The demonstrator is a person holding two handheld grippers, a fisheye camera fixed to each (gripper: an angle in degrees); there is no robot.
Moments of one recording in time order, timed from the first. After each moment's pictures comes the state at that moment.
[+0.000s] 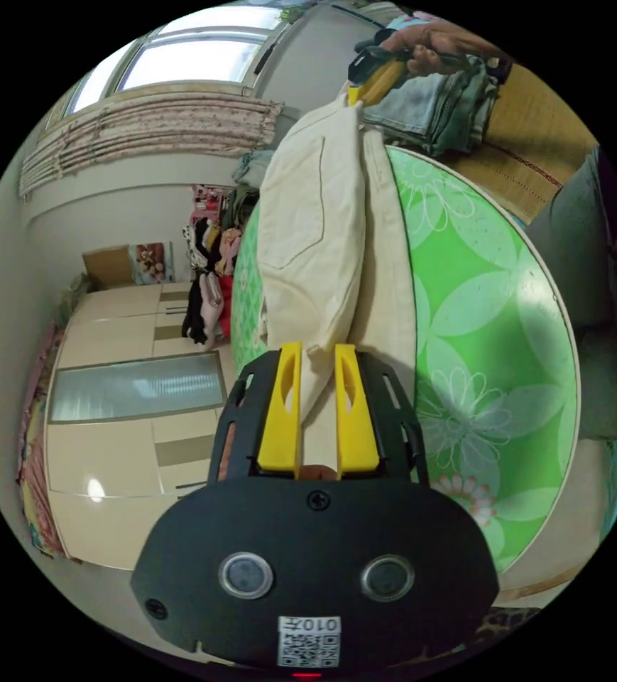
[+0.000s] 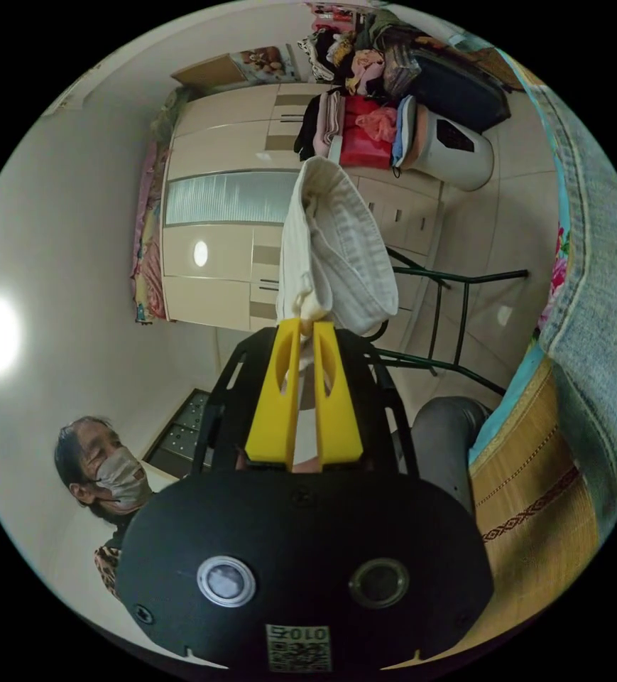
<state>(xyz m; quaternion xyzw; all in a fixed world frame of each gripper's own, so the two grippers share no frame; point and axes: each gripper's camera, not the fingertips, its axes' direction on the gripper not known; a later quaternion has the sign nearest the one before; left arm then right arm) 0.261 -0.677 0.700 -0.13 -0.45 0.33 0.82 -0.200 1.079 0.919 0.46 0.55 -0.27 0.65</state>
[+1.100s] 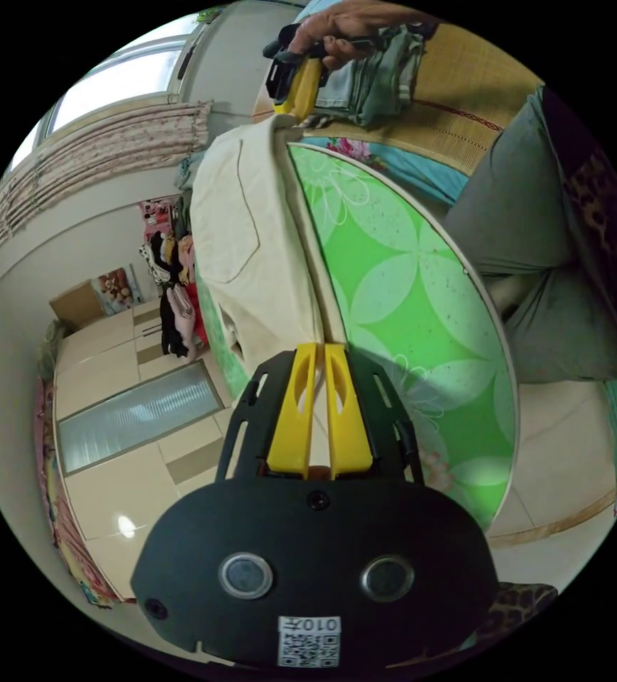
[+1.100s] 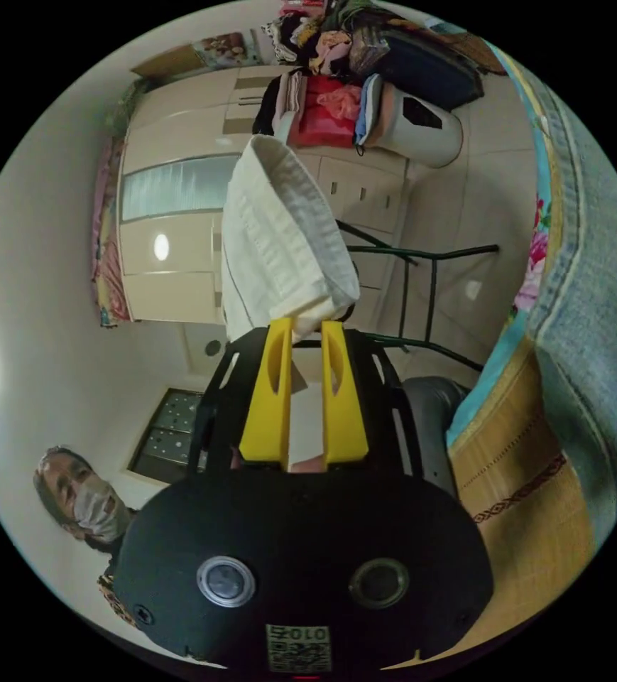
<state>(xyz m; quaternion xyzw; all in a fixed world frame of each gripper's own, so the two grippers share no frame) 0.365 -0.727 0.764 -0.22 -0.42 0.39 0.79 -0.118 1.141 0.755 0.47 0.58 -0.19 0.63</state>
